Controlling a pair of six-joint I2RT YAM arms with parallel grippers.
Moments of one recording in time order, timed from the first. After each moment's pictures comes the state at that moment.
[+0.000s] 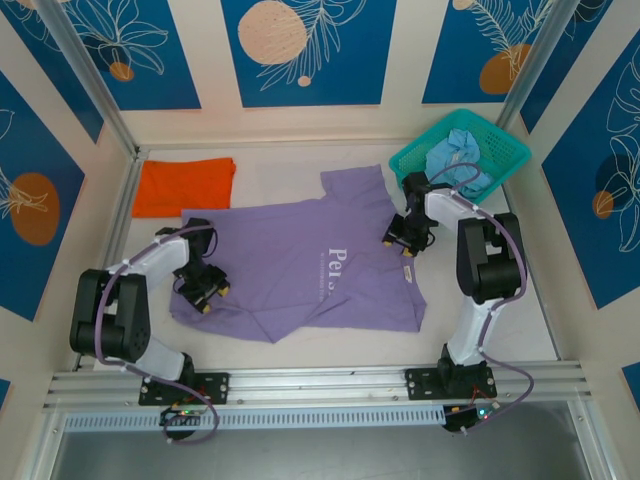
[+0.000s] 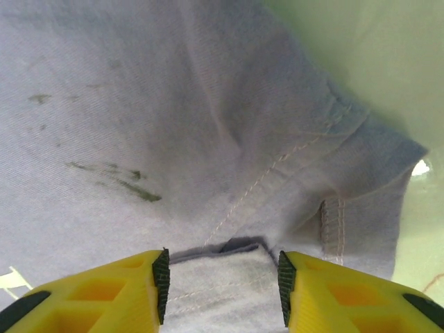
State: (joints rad) left arm -0.14 1.51 0.85 -0.98 0.12 -0.98; right arm 0.15 1.90 1.27 -0.86 -0.19 0.60
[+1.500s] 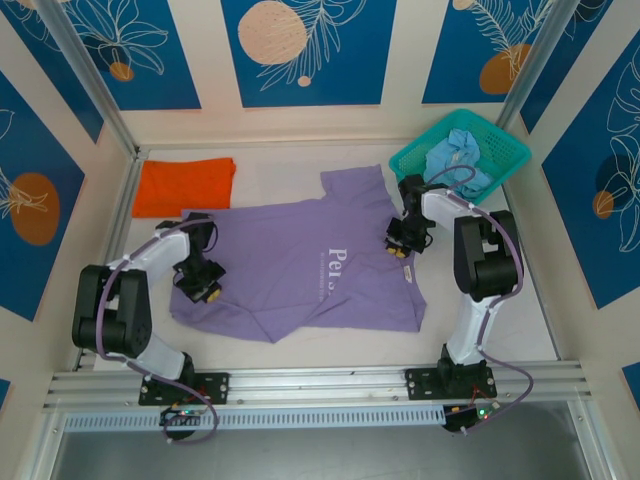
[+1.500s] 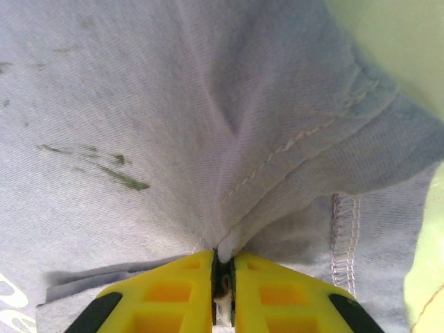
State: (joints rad) left arm -0.14 1.53 0.91 -1.04 0.08 -0.93; right arm 0.17 1.91 1.28 -0.89 -0.20 0.59
